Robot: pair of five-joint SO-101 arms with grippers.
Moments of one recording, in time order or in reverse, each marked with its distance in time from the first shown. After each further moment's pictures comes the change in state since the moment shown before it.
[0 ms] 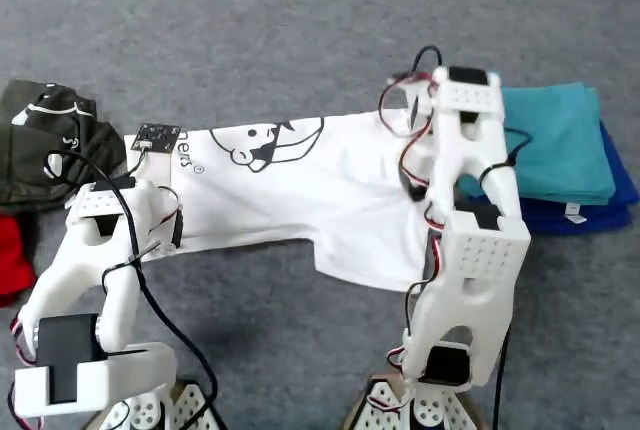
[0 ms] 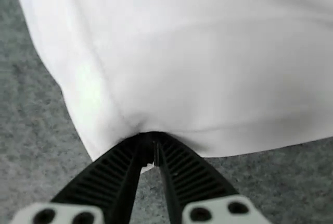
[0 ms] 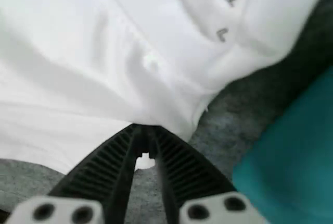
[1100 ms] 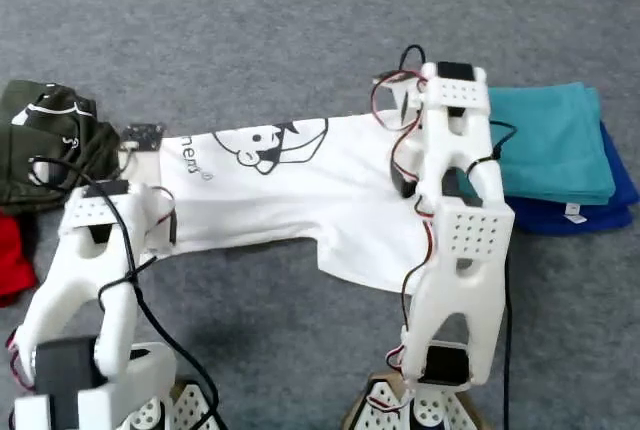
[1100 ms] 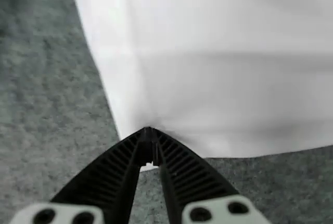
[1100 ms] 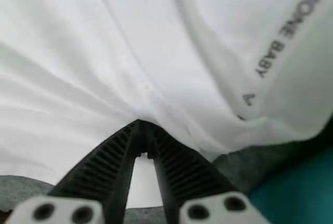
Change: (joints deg) left arm -1.0 -8.6 0.5 3.9 5.8; right arm -0.4 14.5 -17.1 4.8 3.0
